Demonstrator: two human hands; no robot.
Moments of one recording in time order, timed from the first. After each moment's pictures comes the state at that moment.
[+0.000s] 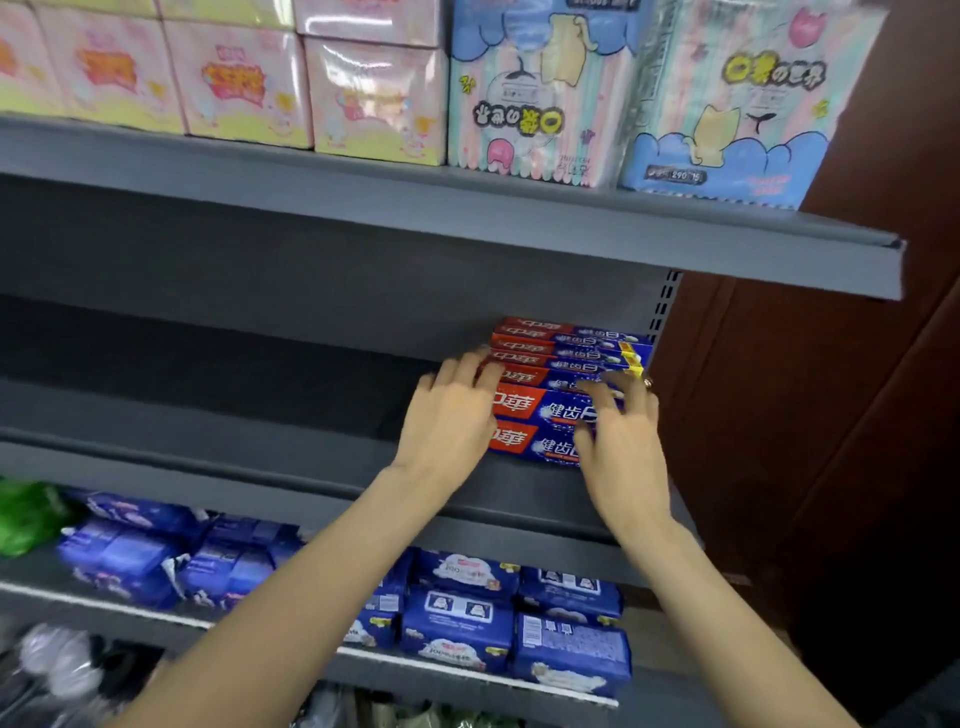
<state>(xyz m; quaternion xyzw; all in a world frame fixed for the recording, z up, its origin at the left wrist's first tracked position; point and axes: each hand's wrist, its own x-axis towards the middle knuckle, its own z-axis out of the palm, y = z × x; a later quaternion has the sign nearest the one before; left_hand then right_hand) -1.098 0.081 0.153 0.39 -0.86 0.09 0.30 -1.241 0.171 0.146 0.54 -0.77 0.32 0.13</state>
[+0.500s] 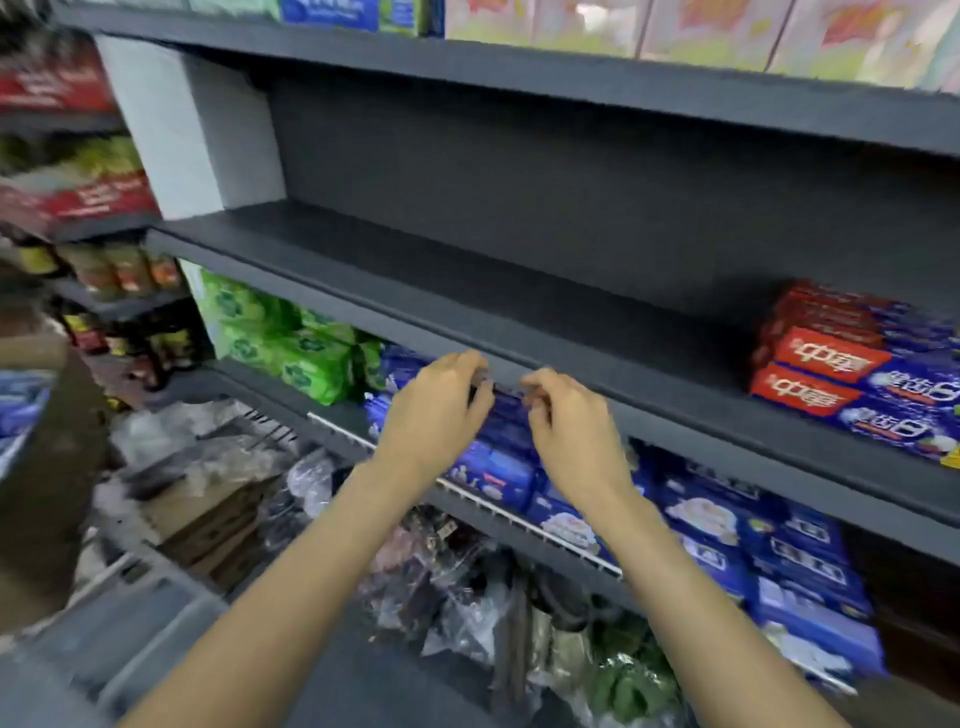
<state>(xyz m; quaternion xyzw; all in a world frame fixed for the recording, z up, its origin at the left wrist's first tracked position) -0.792 0.116 0.111 0.54 -0.77 -0.06 0.34 -0.936 0.144 0.114 0.71 -0.62 0.32 -0.06</state>
